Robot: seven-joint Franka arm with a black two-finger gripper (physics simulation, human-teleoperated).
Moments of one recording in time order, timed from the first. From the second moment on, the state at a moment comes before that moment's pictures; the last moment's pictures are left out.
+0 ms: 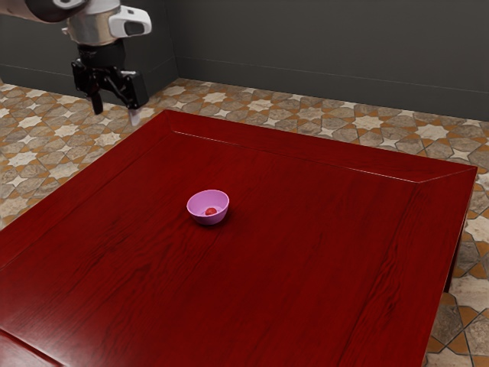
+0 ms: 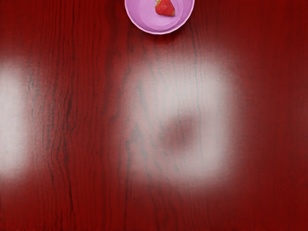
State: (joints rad) arm -0.06 -0.07 0.04 -1.56 0.09 1.47 0.00
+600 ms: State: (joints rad) arm -0.08 -0.11 0.01 -2.09 0.05 1.83 -0.04
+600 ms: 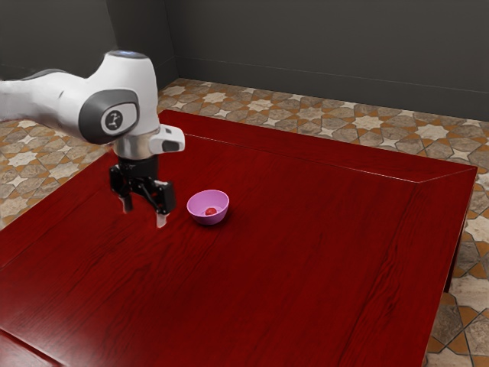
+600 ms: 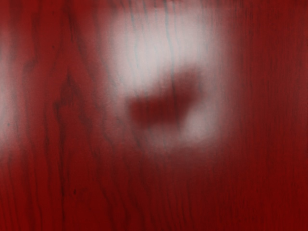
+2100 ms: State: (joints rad) arm -0.13 0.36 0.13 -1.66 -0.14 2.09 -0.46
